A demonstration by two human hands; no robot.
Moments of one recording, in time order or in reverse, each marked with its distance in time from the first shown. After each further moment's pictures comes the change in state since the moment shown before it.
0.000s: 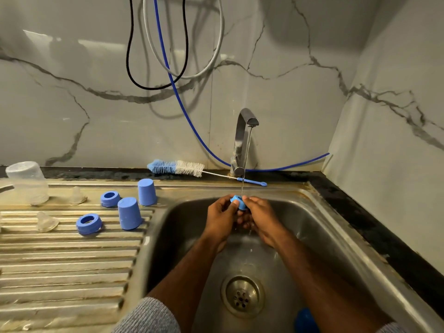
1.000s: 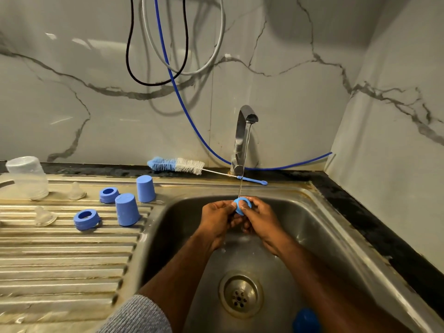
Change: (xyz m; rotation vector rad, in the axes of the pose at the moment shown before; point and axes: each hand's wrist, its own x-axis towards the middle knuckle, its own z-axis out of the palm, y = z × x) left_hand -0.001 0.003 -0.005 -0.119 0.032 -0.169; right_hand -0.004 0.019 -0.011 -0.129 -0.013 -0.159
